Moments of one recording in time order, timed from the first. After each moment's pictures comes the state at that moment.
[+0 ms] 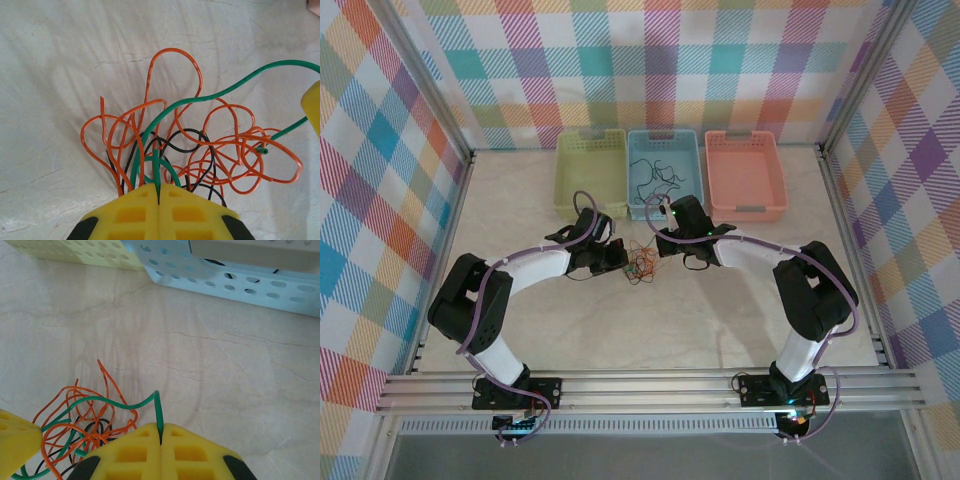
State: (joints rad) left arm -0.52 1.65 0.93 -0.24 0.28 -0.73; right arm 0.62 1.73 1.05 -0.14 -0.10 0.32
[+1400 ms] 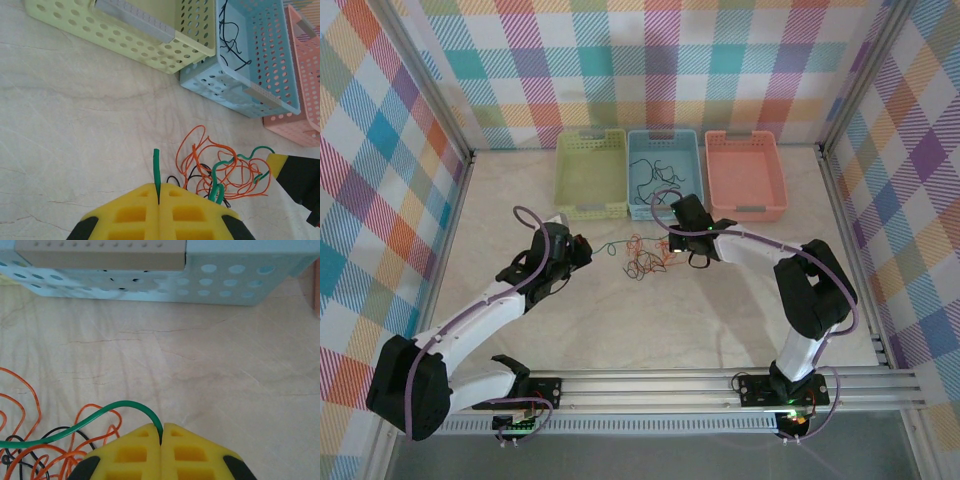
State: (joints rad) left arm -0.46 1.13 0.66 -0.16 -0.07 -0.81; right arm 0.59 1.74 1.10 -0.30 0.17 0.44
